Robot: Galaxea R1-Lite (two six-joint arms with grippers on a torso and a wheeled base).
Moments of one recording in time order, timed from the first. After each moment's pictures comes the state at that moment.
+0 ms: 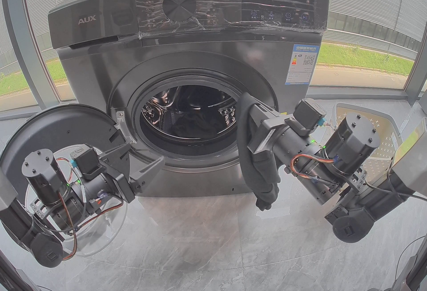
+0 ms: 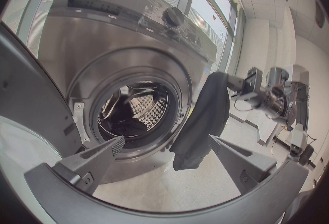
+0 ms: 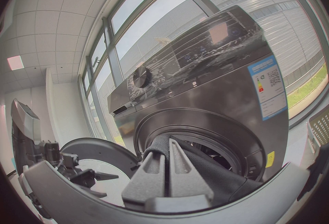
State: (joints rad) left arm -0.37 1.74 -0.23 -1.55 -0.22 -0.15; right arm 0.73 1.97 -0.76 -1.54 -0.12 0.19
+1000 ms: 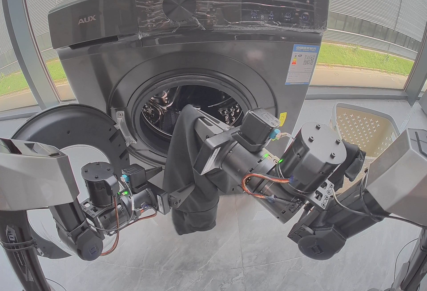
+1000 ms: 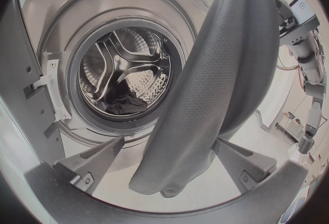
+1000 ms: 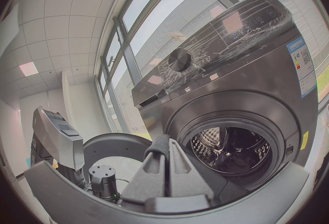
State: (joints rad) left arm -0.42 2.11 -0.39 -1.55 -0.21 -0.05; right arm 0.90 2.07 -0.93 -1.48 -0.10 0.18
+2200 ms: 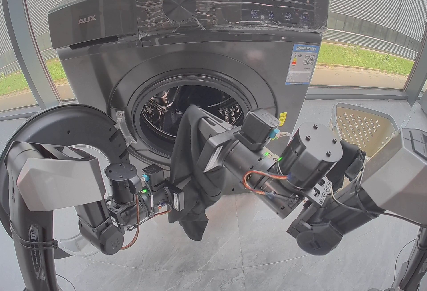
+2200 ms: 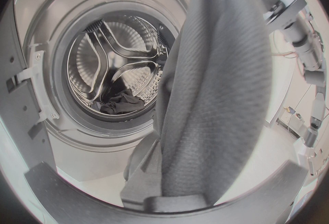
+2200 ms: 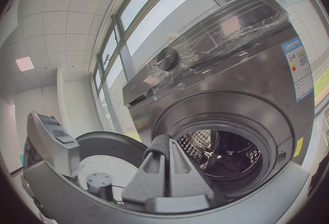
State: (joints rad) left arm -0.44 2.28 -0.57 -1.55 -0.19 -0.01; right arm 0.88 2.09 -0.94 -1.49 -0.10 0.16
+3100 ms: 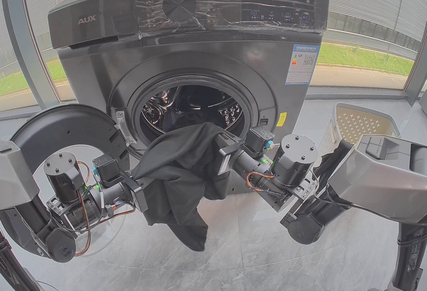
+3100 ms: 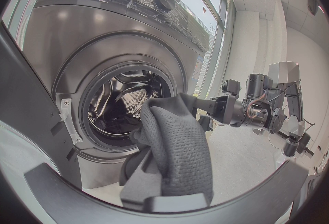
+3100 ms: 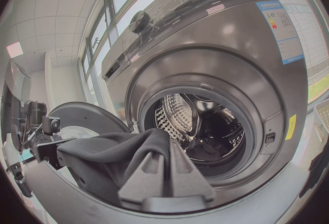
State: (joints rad) left arm -0.36 1.89 -0.28 -1.55 -0.35 -0.03; right arm 0.75 2.26 -0.97 -1.50 -0.09 0.14
